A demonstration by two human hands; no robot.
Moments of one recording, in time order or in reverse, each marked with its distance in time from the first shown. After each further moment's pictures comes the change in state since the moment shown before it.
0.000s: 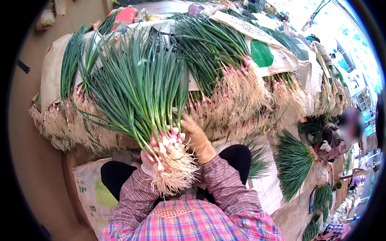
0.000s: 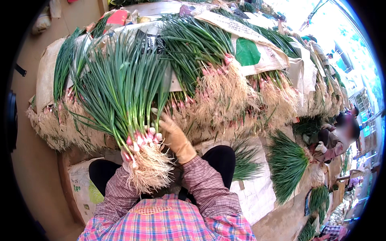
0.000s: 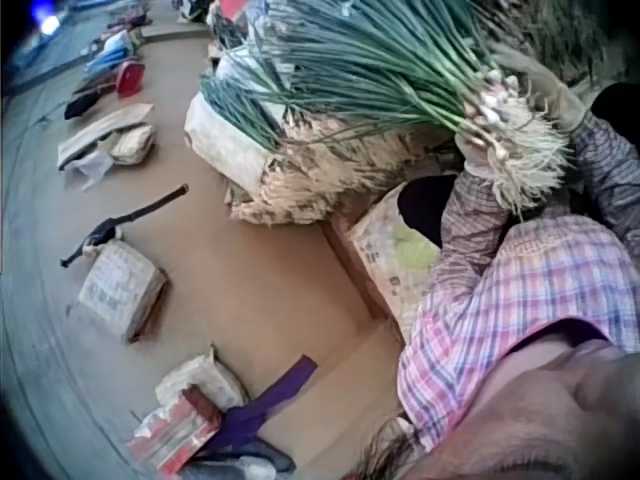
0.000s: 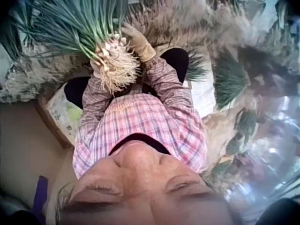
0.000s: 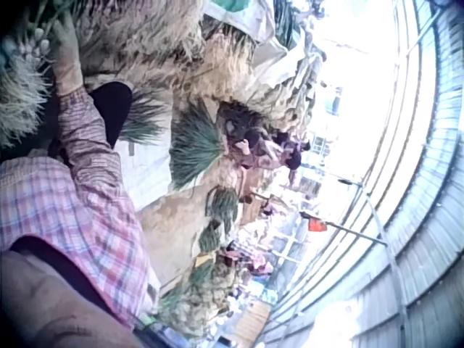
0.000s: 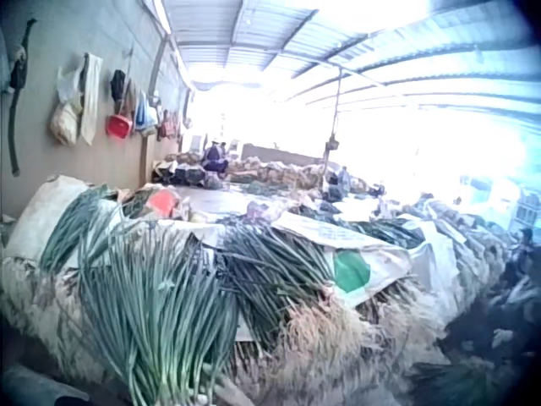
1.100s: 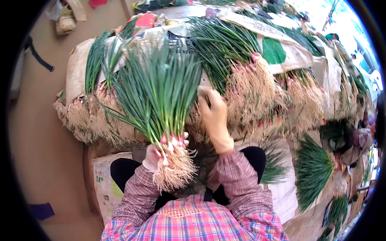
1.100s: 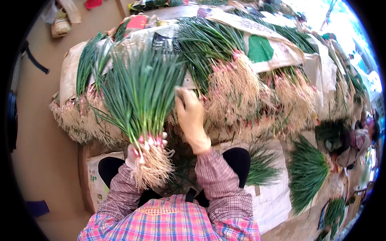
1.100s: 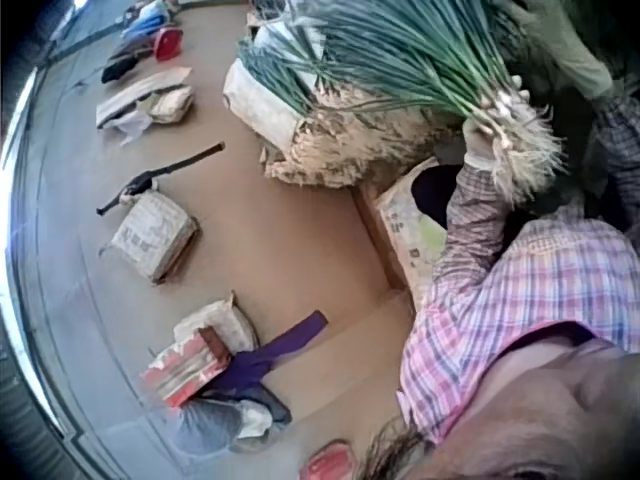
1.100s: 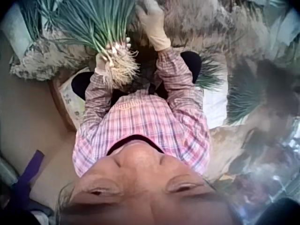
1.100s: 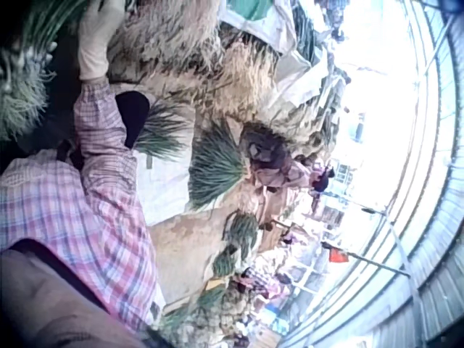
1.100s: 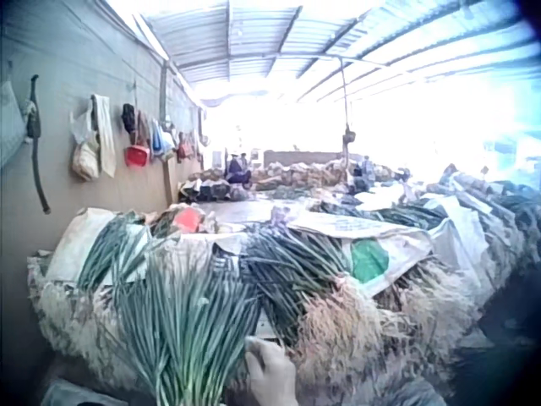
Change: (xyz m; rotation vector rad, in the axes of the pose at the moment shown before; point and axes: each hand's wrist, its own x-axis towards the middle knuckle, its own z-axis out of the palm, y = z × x) left_hand -0.027 0.025 0.024 0.032 0.273 -0.310; right_hand 0.016 -0.044 0.015 -1.034 0.295 -0.871
